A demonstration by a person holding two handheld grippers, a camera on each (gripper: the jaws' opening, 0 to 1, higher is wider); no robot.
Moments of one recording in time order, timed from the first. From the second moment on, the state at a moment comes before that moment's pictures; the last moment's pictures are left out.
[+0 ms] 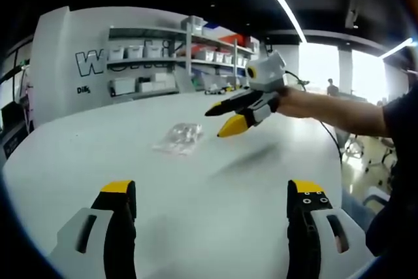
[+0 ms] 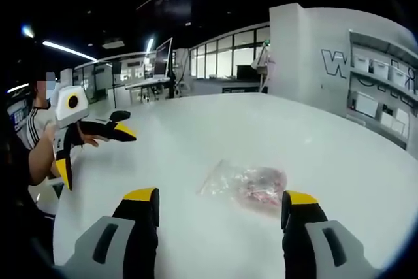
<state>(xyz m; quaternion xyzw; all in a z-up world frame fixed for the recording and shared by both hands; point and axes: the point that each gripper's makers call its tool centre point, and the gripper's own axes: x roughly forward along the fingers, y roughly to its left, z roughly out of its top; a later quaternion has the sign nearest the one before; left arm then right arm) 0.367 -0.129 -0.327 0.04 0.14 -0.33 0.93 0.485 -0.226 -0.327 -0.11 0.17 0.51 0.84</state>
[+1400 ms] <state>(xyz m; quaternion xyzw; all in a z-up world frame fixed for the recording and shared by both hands) 0.369 -0.125 -0.329 0.04 0.14 -0.33 0.93 0.494 -0.219 -0.327 -0.11 0.17 0.51 0.84</state>
